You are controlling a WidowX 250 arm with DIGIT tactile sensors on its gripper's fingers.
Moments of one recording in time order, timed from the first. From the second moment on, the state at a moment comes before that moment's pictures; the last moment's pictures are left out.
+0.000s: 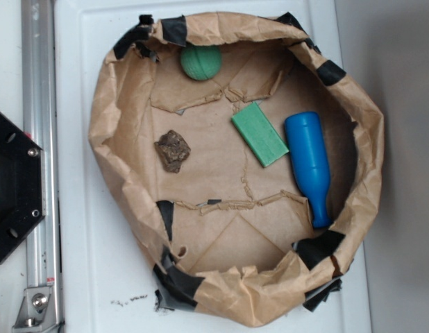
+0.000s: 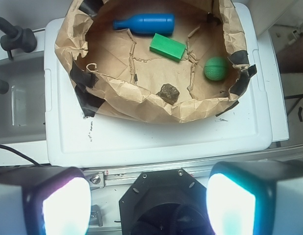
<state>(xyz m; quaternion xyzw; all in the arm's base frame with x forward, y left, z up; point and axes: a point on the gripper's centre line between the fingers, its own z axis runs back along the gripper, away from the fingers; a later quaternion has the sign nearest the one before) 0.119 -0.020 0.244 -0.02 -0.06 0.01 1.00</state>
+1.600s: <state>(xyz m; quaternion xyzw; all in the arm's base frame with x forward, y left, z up) 0.224 -0.003 0.055 -0.04 0.03 0.01 1.00</state>
